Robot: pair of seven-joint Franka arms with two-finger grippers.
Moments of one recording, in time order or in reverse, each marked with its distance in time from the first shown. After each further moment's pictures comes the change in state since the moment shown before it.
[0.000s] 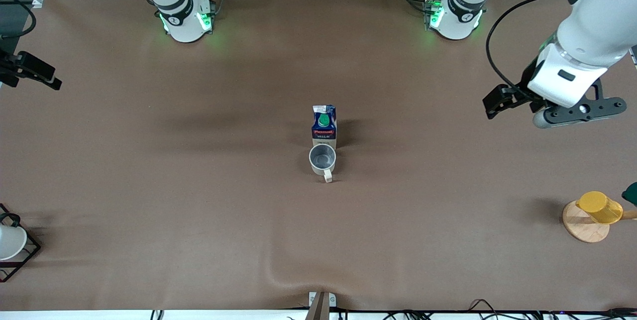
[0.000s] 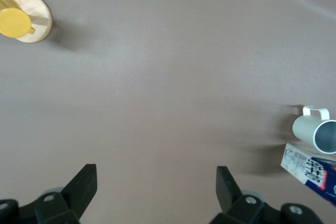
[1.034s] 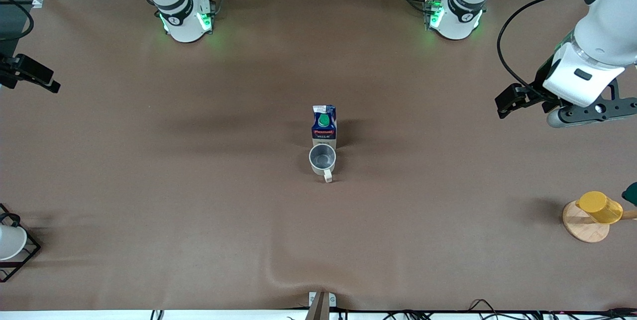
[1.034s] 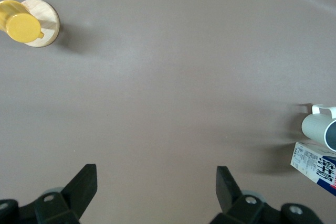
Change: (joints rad) left arm 0.028 -0.006 -0.002 -0.005 0.000 0.001 0.037; right arm 0.006 0.021 -0.002 0.044 -0.002 -0.005 0.029
